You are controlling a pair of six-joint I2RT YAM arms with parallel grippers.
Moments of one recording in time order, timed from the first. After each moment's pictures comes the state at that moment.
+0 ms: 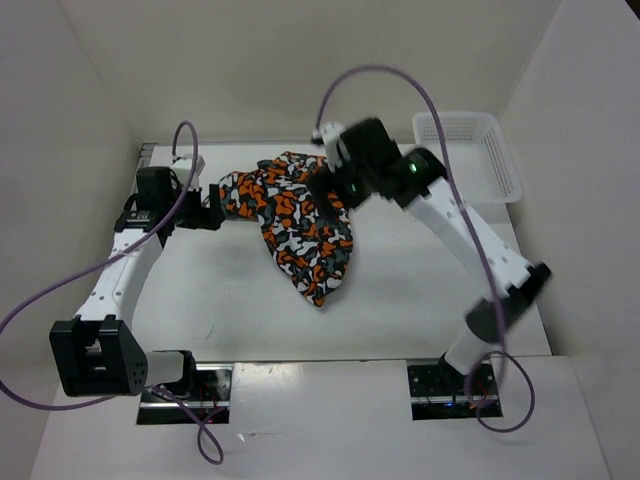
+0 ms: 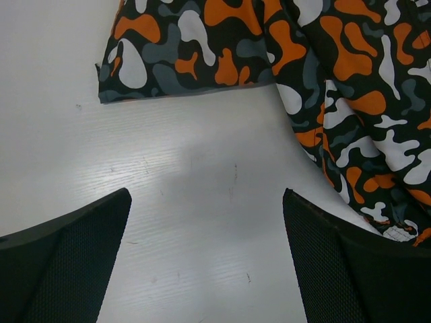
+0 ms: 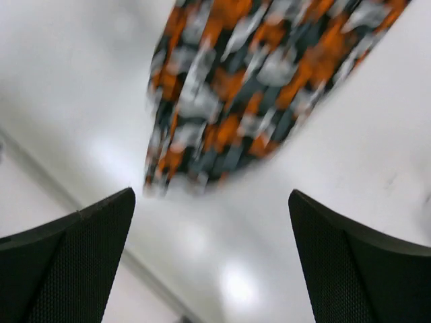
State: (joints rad) left arm 0.06 1.28 1.07 -0.48 0.25 0.07; right arm 0.66 1.79 2.14 -1.06 -0.06 -0.04
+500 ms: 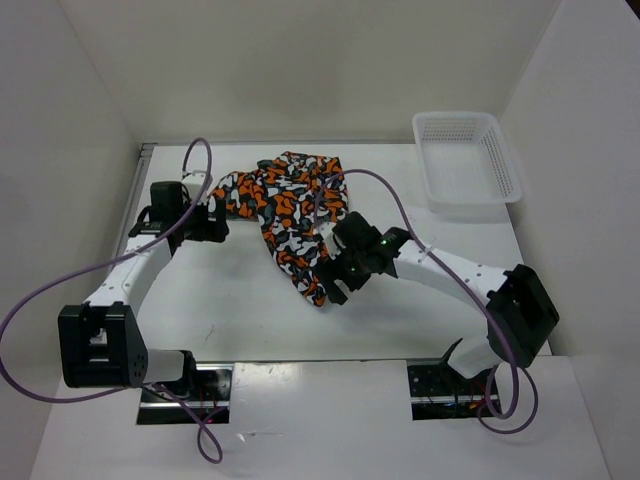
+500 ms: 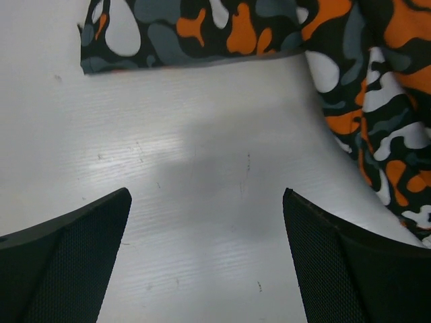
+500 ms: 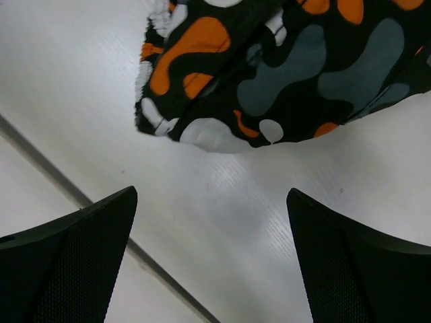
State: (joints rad) left arm 0.04 1.32 0.94 -0.35 0.22 0.07; right arm 0.78 1.47 1.08 -0.67 -0.16 -0.01
